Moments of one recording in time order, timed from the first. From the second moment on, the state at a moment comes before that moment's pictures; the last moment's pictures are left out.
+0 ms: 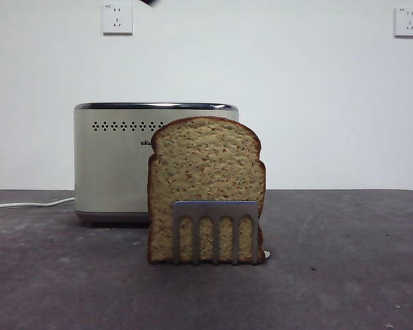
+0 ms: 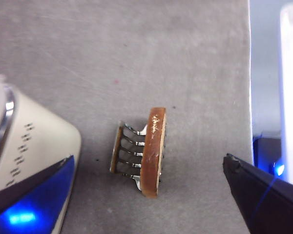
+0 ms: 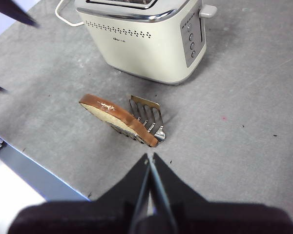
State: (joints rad) left arm -0.72 1.27 1.32 -0.86 0.25 0.64; right arm 0.11 0.64 1.00 -1.01 -0.52 -0.12
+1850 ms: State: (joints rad) left arm -0.80 1.55 1.54 -0.96 0.12 0.73; right arm 0.11 0.64 1.00 -1.01 -0.52 -0.12
